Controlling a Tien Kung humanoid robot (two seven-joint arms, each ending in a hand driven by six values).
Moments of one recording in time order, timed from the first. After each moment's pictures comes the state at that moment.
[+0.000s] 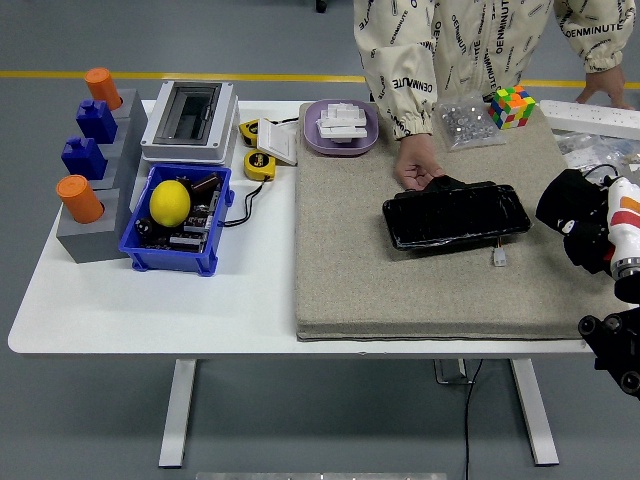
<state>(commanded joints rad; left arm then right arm) -0.05 0.20 -1.45 -0.23 1.09 0.01 0.14 0.42 -0.25 1.11 0.85 -1.95 -0.65 -0.14</state>
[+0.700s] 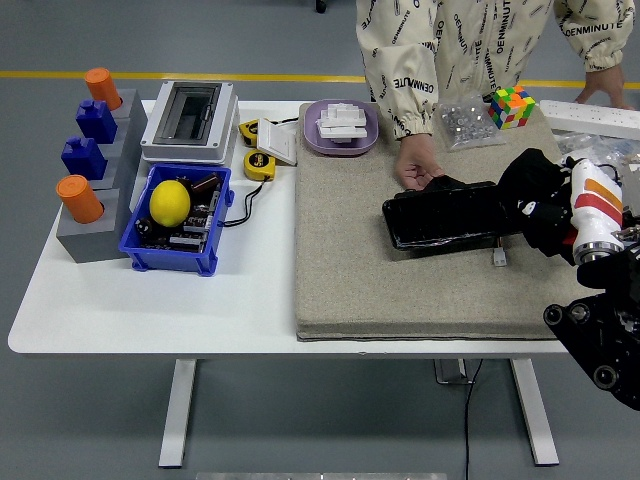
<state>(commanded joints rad) -0.05 0.20 -1.45 -0.23 1.09 0.02 0.14 0.44 -0.20 1.03 0.97 -1.88 -0.65 -0.21</state>
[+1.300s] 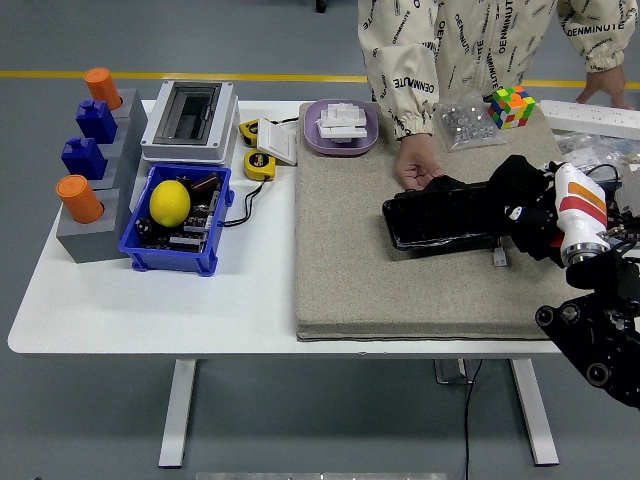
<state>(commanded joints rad) -0.06 0.20 -1.45 -0.23 1.08 0.02 0.14 0.47 -0.21 0.96 0.92 -1.84 -0.65 -0.19</state>
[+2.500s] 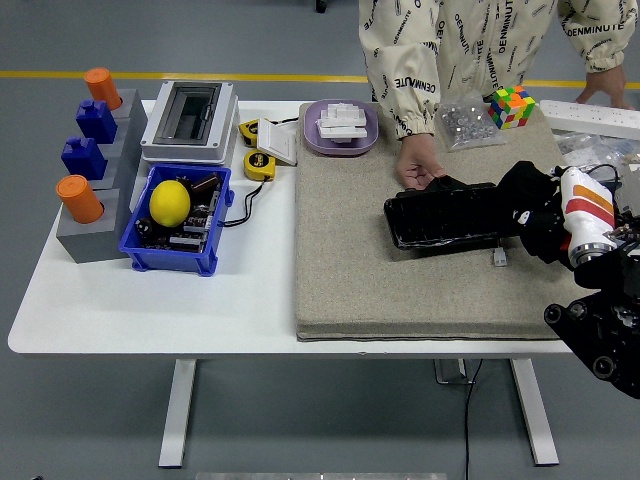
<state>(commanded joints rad) -0.06 0.20 -1.44 -0.23 1.08 0.01 0.14 0.52 -0.22 0.90 0.84 -1.80 -0.65 -0.16</state>
